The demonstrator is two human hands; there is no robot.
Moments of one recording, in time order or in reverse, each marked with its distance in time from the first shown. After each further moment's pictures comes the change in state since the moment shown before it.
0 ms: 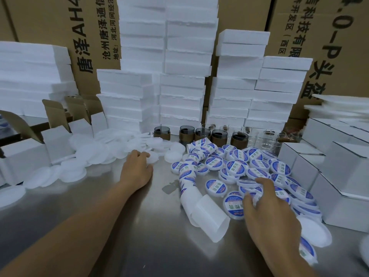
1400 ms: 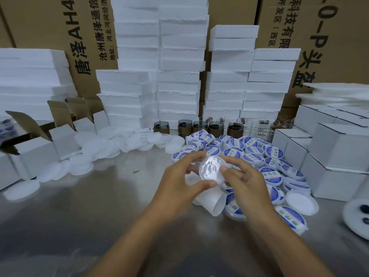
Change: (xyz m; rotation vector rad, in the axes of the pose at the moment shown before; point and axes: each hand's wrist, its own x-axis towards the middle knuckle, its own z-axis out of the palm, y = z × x) left_hand -0.138 0.098 -0.040 -0.806 -0.067 0.427; right_hand -0.017 -0.030 -0.018 1.158 -0.359 -0.042
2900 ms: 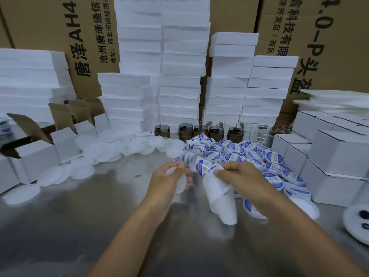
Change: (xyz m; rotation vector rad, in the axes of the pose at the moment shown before) left_hand 0.013 -0.017 -0.015 -0.653 0.230 -0.539; right_hand 0.034 -0.009 -0.003 -0.396 -0.165 0.274
